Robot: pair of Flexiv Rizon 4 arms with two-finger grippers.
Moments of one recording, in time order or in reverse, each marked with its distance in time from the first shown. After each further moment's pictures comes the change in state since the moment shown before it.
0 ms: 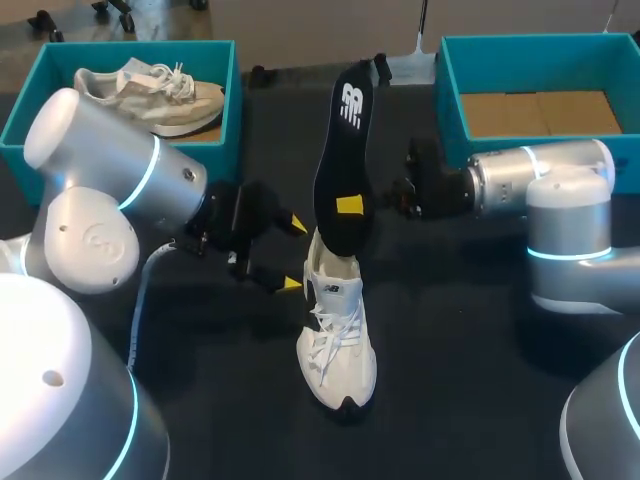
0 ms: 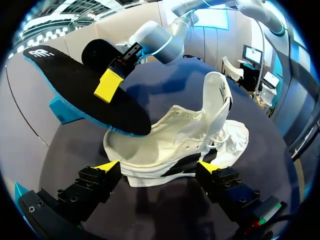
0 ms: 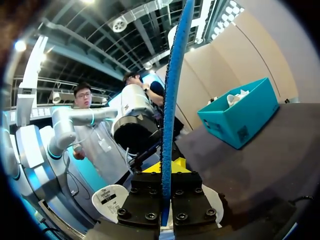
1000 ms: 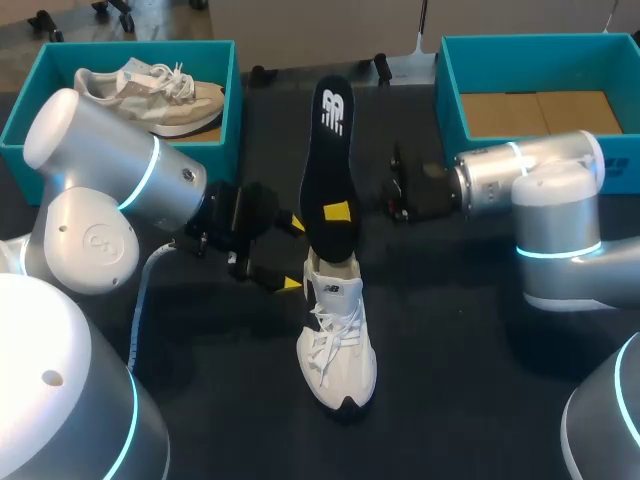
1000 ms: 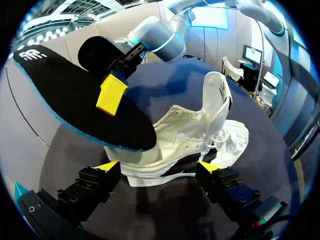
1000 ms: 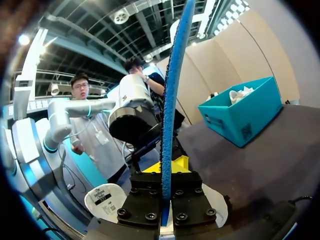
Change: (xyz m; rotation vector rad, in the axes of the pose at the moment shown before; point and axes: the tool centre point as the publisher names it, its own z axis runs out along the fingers) left arm 0.000 0.000 0.000 0.000 0.000 0.000; right arm 0.003 -0.011 0.018 0.066 -0.023 -0.037
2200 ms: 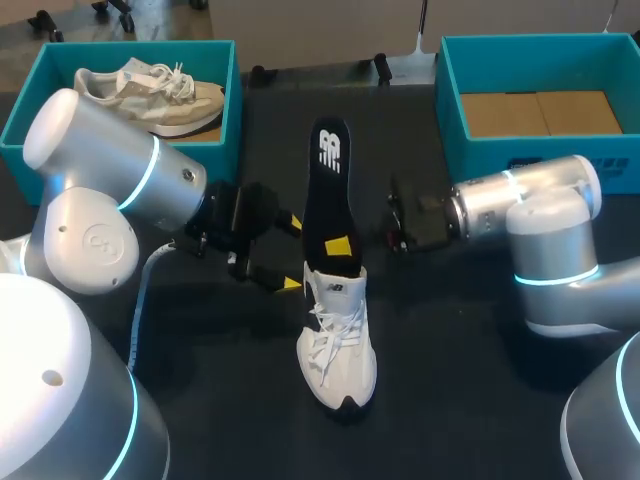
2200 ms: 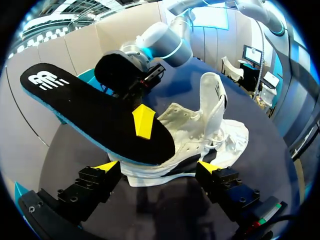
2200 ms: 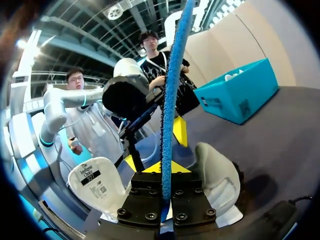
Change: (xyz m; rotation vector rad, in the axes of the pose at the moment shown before) left arm 0.000 0.000 0.000 0.000 0.000 0.000; right arm -0.001 -0.056 0.007 0.065 -0.024 0.051
